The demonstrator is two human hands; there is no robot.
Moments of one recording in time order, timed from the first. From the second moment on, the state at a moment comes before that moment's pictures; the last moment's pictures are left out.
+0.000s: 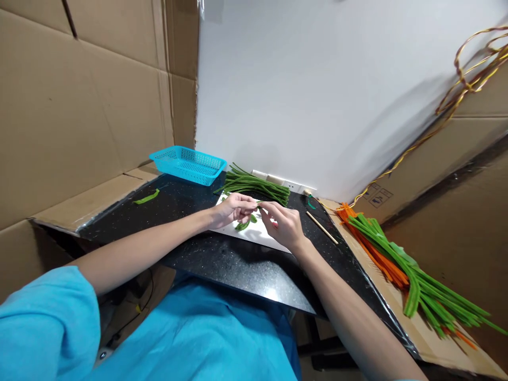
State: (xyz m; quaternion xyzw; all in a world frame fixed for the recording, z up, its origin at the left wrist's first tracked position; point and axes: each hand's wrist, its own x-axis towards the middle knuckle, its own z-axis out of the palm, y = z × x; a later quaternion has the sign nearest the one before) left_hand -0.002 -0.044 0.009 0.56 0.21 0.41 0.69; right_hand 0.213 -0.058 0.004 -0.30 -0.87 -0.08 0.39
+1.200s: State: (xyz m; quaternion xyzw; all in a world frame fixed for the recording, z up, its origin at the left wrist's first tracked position) left_hand -0.008 -0.037 0.014 0.70 0.28 0.48 0.46; right_hand 0.200 -0.056 0.004 -0.34 -0.78 0.21 0.48
